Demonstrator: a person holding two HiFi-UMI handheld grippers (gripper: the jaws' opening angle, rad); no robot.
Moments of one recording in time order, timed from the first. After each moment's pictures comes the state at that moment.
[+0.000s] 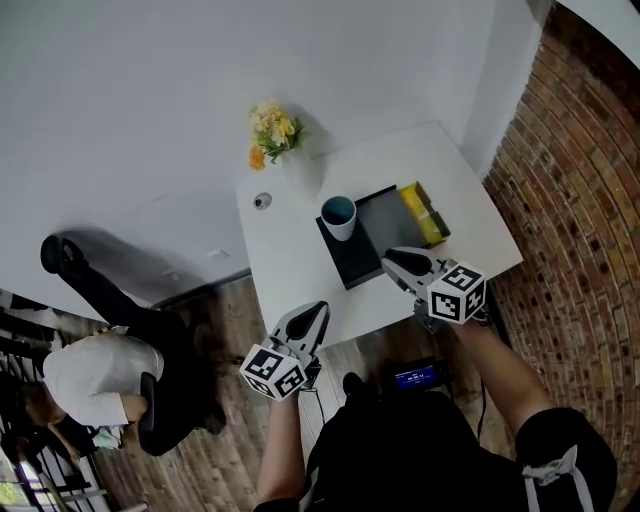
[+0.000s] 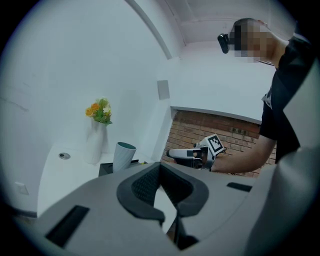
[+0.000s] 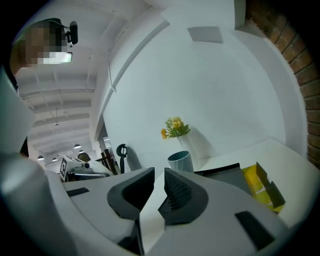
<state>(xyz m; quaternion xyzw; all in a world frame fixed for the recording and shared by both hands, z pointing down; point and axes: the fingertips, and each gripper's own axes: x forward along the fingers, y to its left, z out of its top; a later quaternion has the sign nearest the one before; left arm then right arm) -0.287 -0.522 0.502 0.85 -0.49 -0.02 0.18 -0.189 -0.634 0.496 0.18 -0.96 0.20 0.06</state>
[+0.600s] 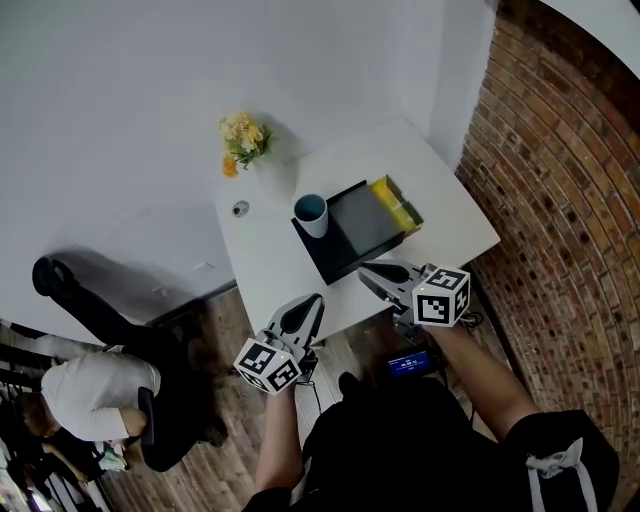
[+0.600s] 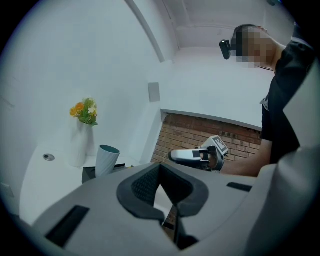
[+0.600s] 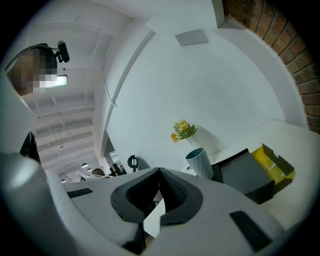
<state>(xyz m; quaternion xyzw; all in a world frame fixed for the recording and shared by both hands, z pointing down) -0.254 -0.519 0.485 0.88 -0.44 -0.04 0.16 -0.182 -0.579 0.464 0.15 -0.95 0.28 -0.01</state>
